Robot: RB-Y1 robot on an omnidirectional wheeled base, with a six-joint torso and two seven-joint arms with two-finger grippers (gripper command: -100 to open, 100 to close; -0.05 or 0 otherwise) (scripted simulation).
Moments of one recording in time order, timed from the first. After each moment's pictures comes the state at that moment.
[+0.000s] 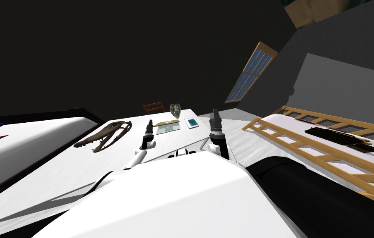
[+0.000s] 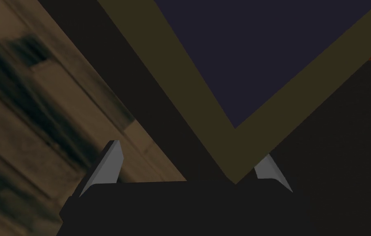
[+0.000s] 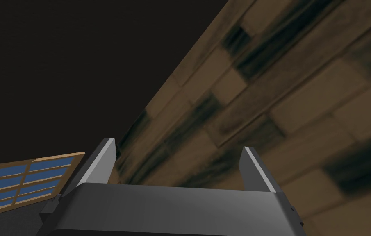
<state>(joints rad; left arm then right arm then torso) -0.27 0.34 -0.06 -0.83 0.33 -0.99 -0.54 0.54 -0.04 -0.01 -2.38 0.10 -0.44 0.17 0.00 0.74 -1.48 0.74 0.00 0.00</state>
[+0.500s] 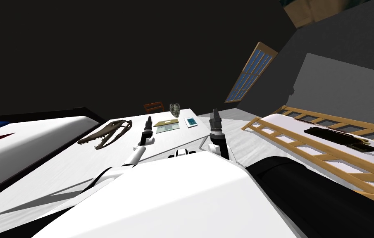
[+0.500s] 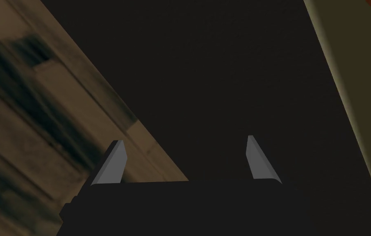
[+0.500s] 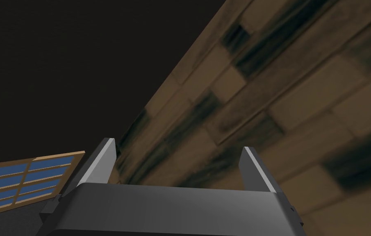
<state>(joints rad) -0.33 0.37 -0.04 -0.86 0.33 -0.90 -0.53 0.54 -0.04 -0.01 -2.38 0.10 -0.44 0.17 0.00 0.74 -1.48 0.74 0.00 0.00</state>
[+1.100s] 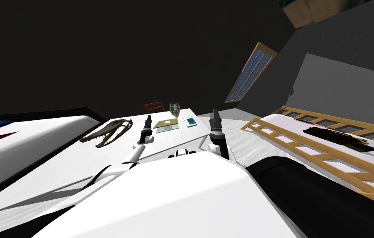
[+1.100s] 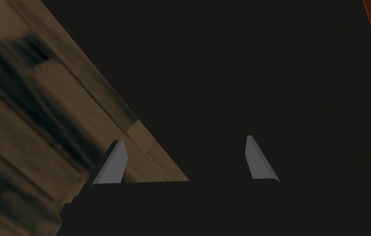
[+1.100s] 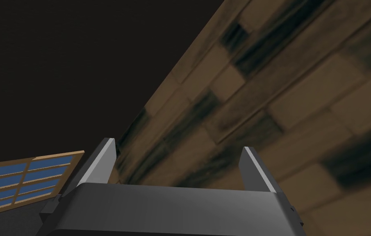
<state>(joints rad) -0.37 0.39 -0.03 -0.84 0.32 -0.87 -0.51 0.54 -0.04 -0.01 -2.38 0.10 -0.44 0.17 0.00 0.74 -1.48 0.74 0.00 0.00</state>
